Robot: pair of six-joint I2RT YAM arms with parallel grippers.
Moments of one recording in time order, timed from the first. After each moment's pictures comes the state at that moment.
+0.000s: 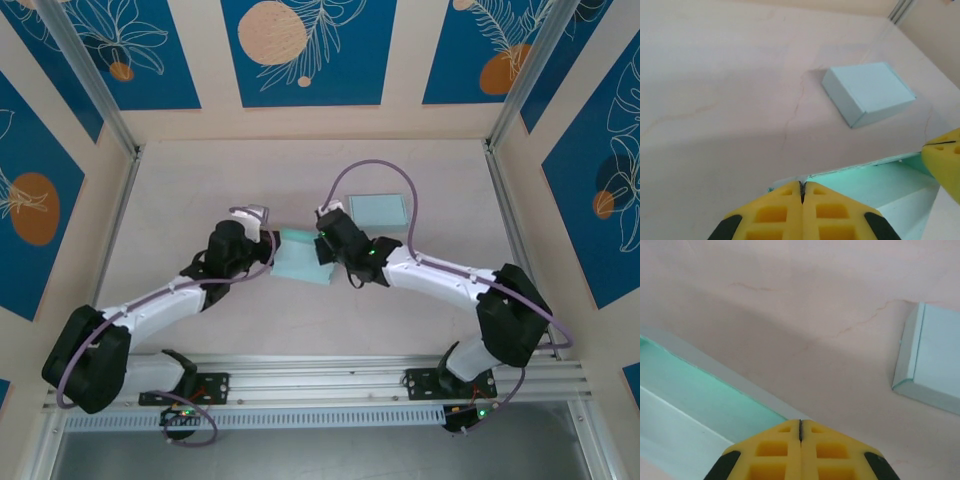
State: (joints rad) left arm -0.55 1.25 0.56 0.33 0.07 -0.28; right arm 0.84 1.48 1.03 -0.28 0.33 0.33
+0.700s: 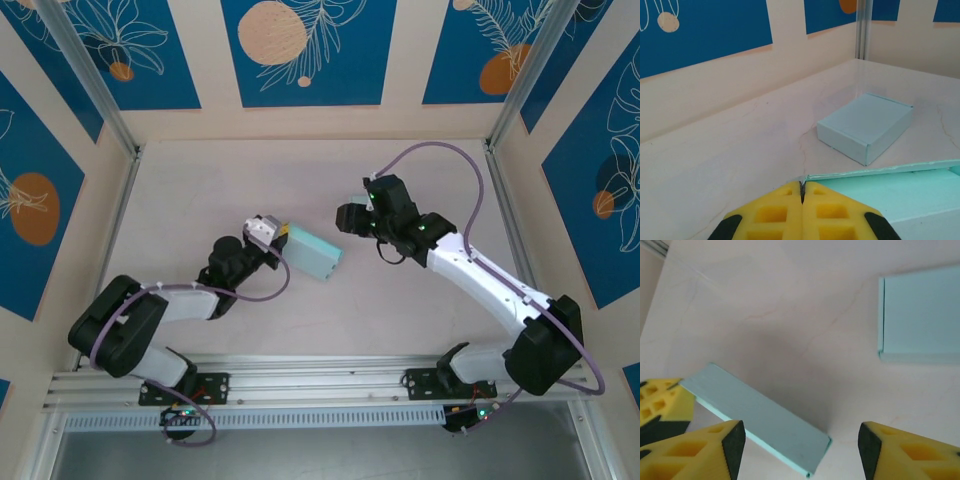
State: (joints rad) left arm -0.55 1.47 0.43 0.97 0.14 0.11; right arm 0.58 1.32 1.07 -0.52 -0.03 0.63
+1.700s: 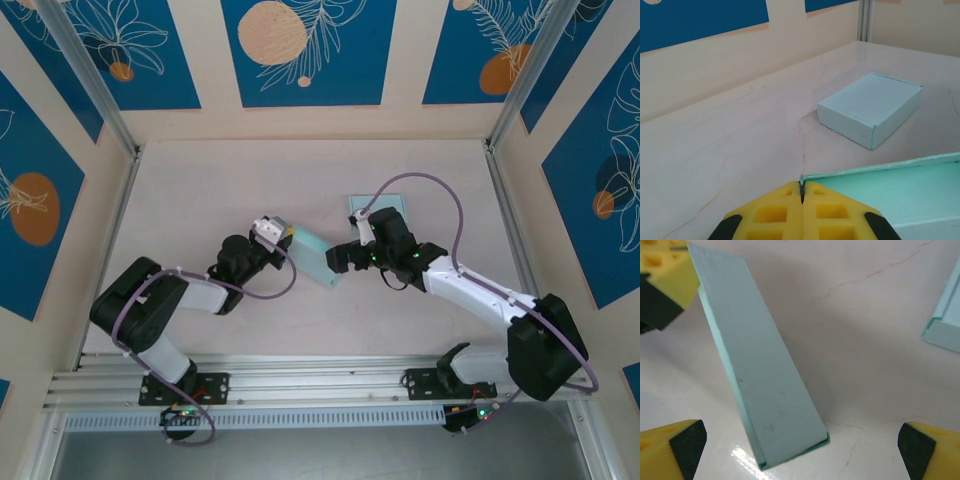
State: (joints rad) left arm -0.55 1.62 0.45 1.03 0.14 0.11; right arm 0.61 1.31 0.77 -0.21 -0.16 0.24
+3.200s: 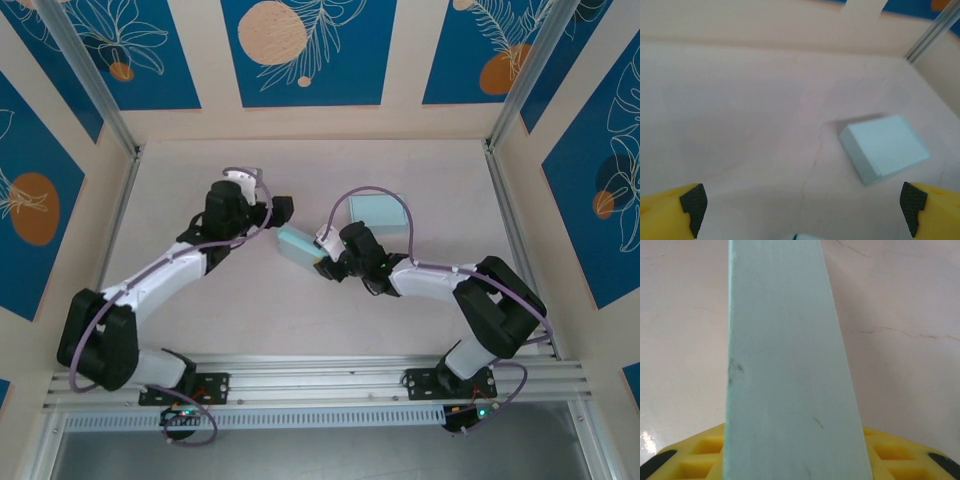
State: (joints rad) left arm -0.43 1.40 0.90 0.05 0.10 -0.34; right arm 0.73 1.56 0.73 0.14 -0.07 -0.16
